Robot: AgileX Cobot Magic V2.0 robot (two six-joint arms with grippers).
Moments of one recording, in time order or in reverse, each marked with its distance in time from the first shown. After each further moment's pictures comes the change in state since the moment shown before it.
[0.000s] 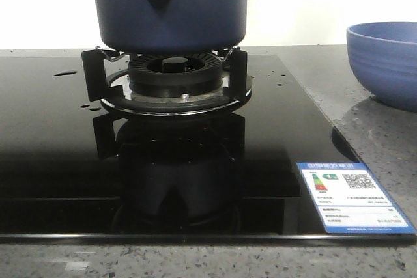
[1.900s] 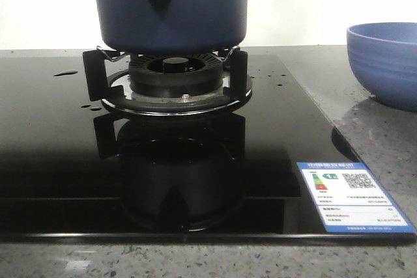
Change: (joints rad) left arm 0.289 -0.239 -0.006 -0.017 0.059 -0.058; right arm 0.009 -0.042 0.092 0.551 -0.124 -0.274
